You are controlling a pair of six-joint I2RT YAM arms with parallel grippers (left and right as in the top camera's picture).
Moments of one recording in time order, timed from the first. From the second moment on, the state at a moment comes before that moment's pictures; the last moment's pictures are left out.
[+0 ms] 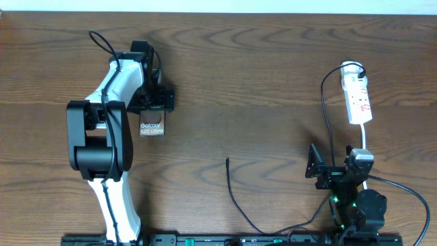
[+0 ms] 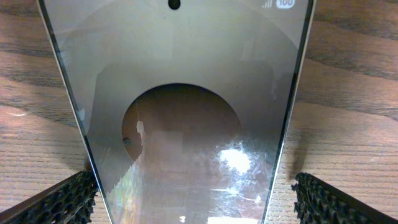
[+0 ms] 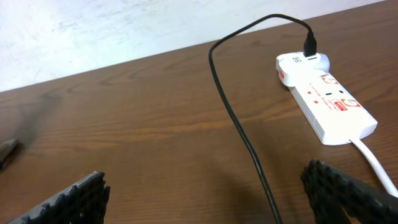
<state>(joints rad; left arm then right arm) -0.04 2.15 1.56 -0.98 0.04 -0.06 -0.02 0.01 0.10 -0.32 -0.12 0.21</state>
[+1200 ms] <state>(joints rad) -0.04 2.14 1.52 -0.94 0.02 -0.06 -0.02 0.01 0.10 -0.32 -0.12 0.21</state>
